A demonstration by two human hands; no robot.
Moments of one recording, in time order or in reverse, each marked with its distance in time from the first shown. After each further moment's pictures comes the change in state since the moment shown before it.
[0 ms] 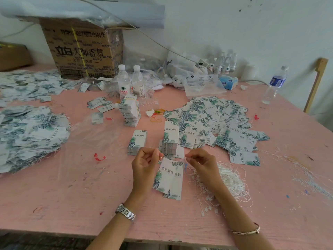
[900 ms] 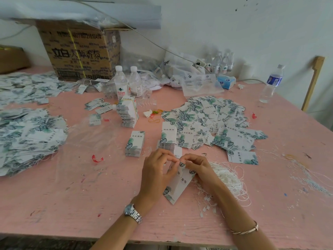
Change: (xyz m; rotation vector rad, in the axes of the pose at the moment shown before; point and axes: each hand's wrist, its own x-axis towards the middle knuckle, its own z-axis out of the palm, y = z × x) left_hand -0.008 -0.001 0.018 0.731 -0.261 0.489; right_hand -0.005 -0.010 -0.001 0.327 -0.305 0.230
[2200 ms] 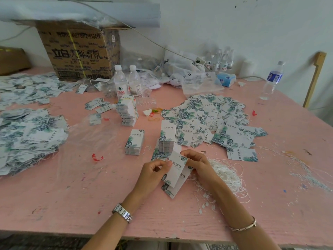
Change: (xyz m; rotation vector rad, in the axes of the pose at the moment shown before) left_hand -0.009 -0.010 -0.011 -0.629 -0.271 -0.606; right_hand 0.002 0.004 0.002 0.020 0.041 0.036
